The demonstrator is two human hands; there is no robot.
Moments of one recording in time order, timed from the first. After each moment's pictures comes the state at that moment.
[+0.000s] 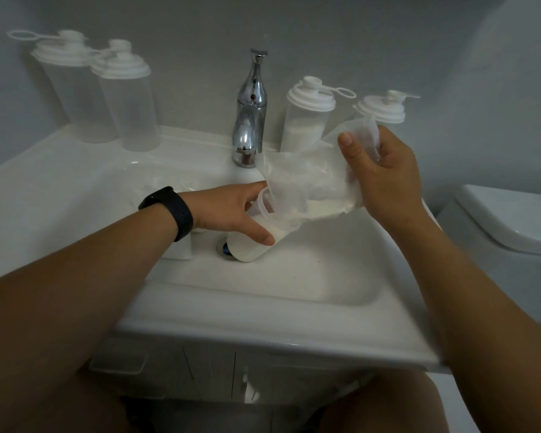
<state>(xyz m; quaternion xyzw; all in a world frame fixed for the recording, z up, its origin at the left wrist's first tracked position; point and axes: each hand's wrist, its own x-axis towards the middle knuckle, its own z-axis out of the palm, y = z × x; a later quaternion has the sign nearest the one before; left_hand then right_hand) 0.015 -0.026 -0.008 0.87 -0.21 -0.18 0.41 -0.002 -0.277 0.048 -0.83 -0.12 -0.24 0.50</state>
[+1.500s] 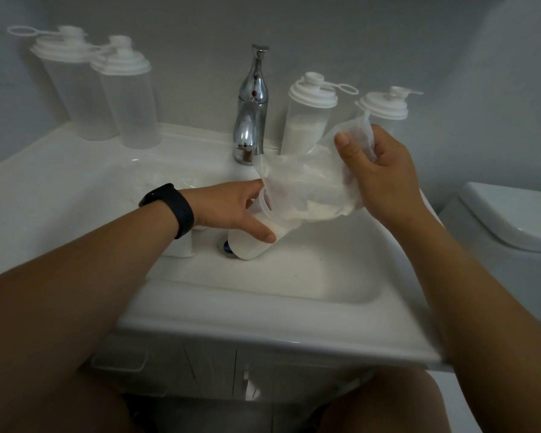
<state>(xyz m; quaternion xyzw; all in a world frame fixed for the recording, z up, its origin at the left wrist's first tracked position) 0.014 -0.026 -0.007 0.88 -0.20 -0.18 0.40 -0.004 -0.275 0.047 -0.83 -0.14 -0.21 0.50</state>
